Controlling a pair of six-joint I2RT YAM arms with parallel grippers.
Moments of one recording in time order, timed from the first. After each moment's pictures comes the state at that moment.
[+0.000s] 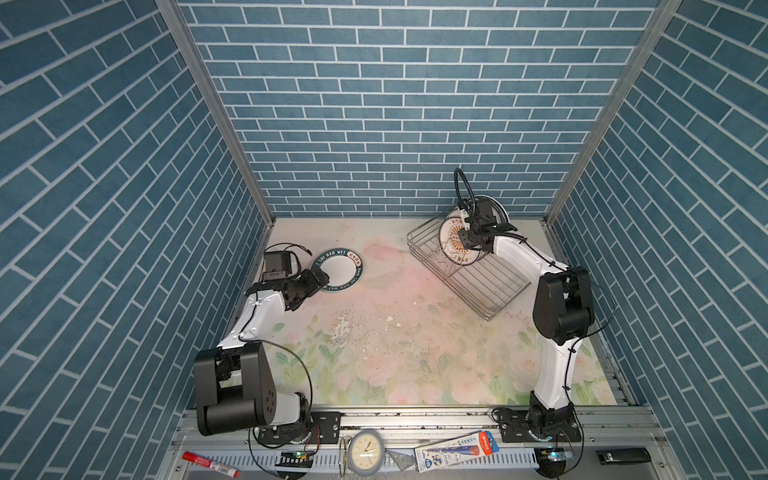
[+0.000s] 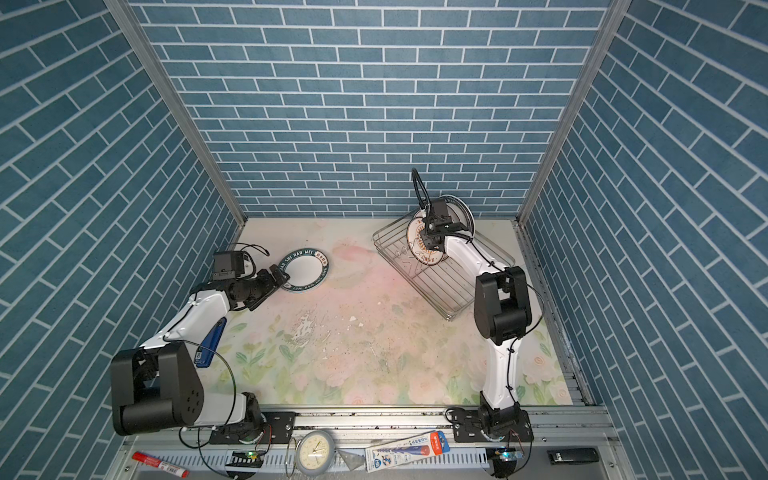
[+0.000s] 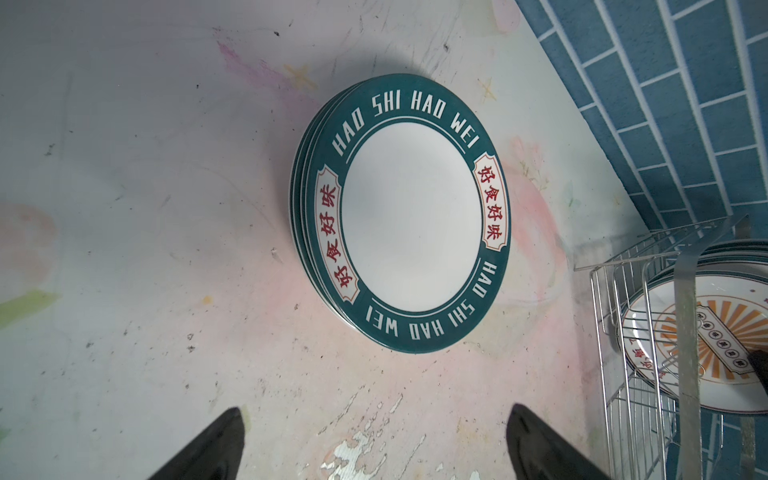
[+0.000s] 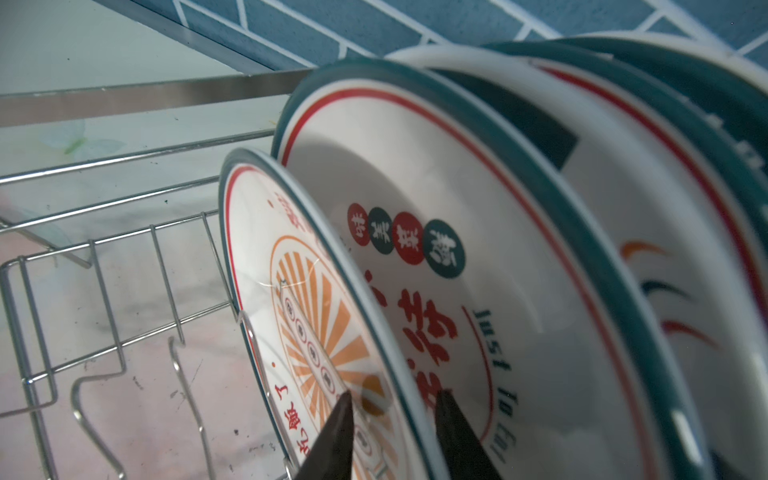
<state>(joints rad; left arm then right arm) 0.14 1.39 0.89 -0.43 0.32 -0.54 0.37 2.02 1.68 -0.45 0.23 -0.22</state>
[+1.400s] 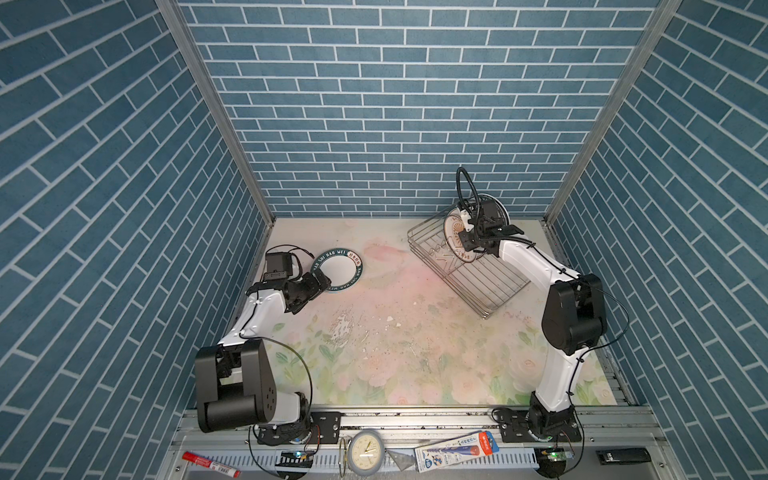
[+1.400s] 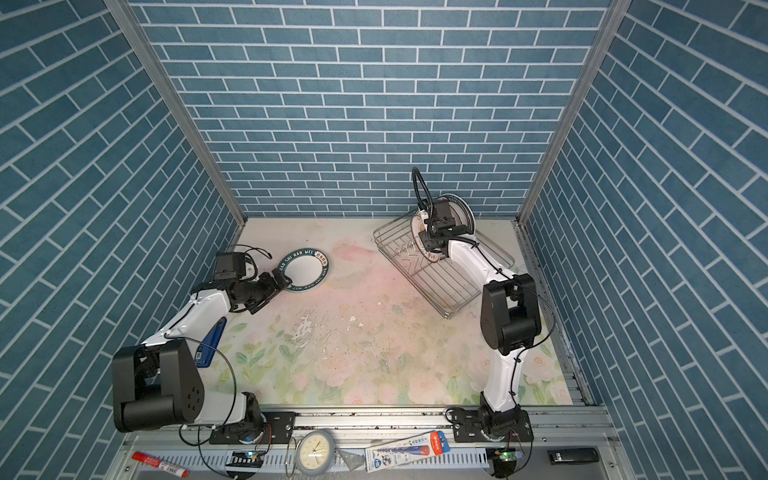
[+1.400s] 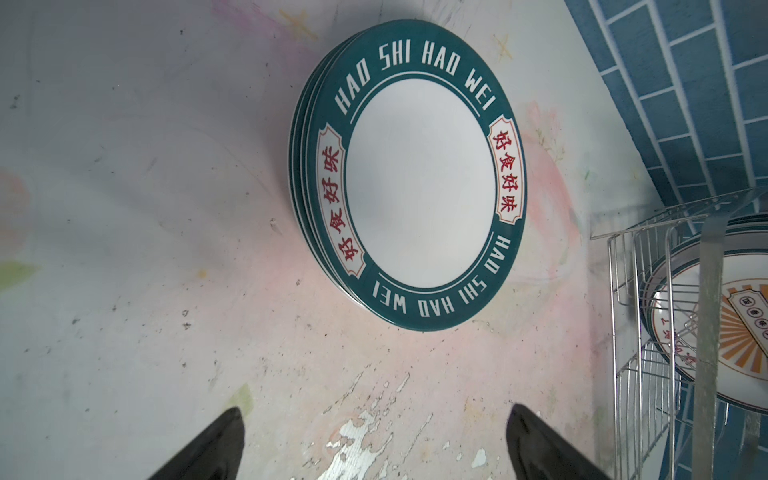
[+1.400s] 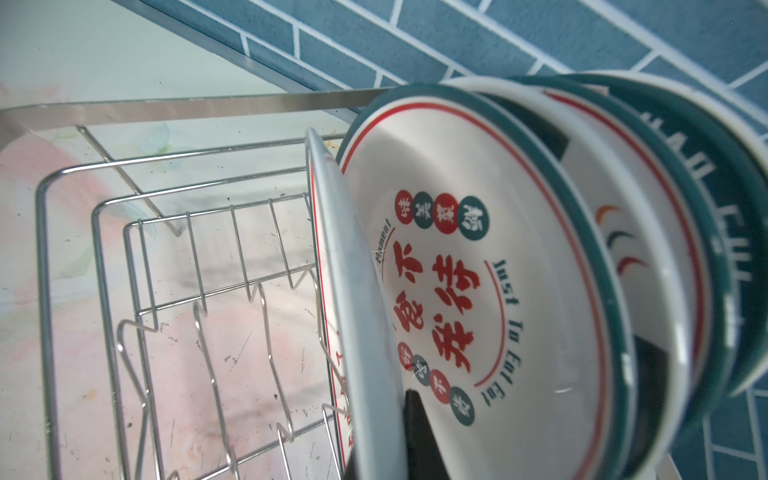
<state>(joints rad) 0.14 1.40 0.89 -0.47 0.35 -0.52 0.37 1.90 1.61 -0.46 0.17 -0.24</state>
